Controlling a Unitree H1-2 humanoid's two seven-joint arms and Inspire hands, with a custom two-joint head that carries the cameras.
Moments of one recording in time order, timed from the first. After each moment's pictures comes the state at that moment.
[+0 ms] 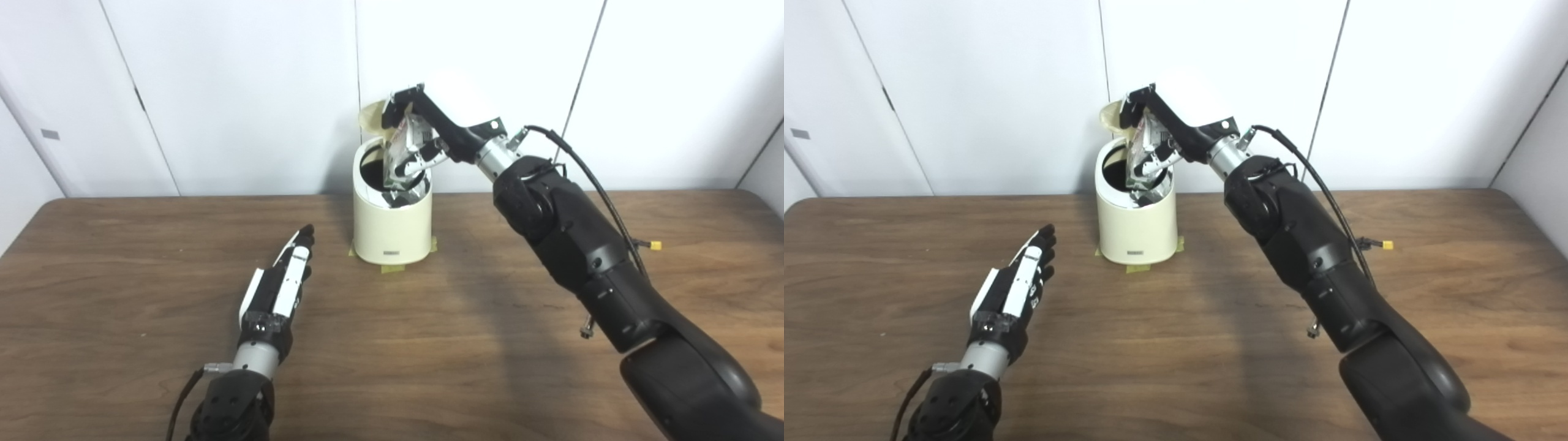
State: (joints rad) left arm -0.12 -0.01 -0.02 -0.25 -0.03 0.42 0.00; right arm -0.91 -0.24 0.36 0.50 -0.82 -0.23 -0.13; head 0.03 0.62
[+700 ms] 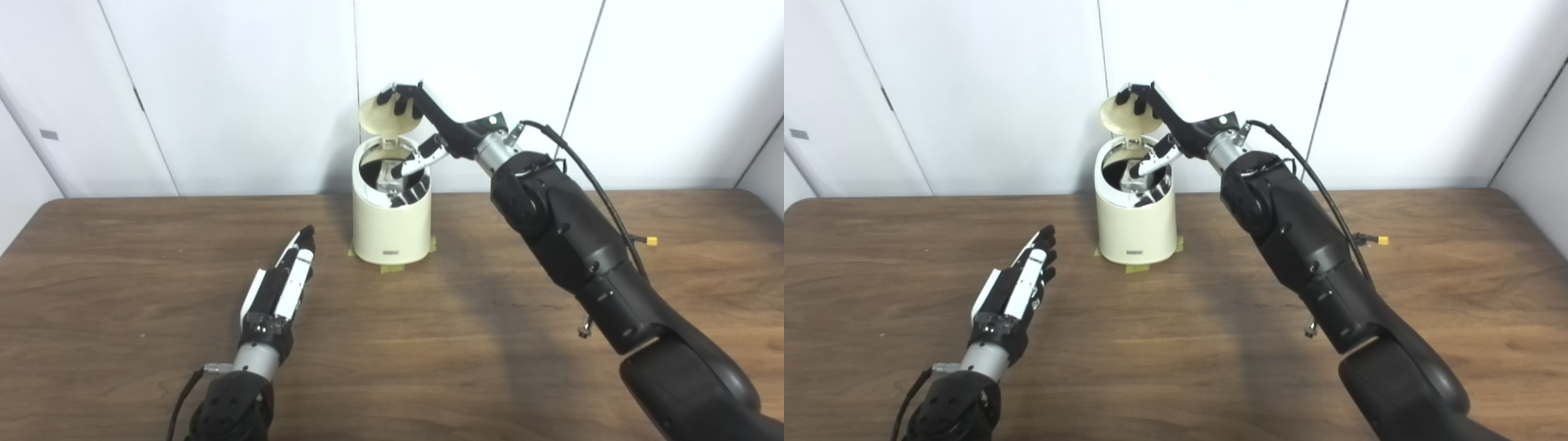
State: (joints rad) left arm -0.12 0.01 -0.04 -0.25 -0.02 0.42 -0.01; right arm -0.91 -0.24 0.36 0.42 -0.89 -0.09 -0.08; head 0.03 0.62
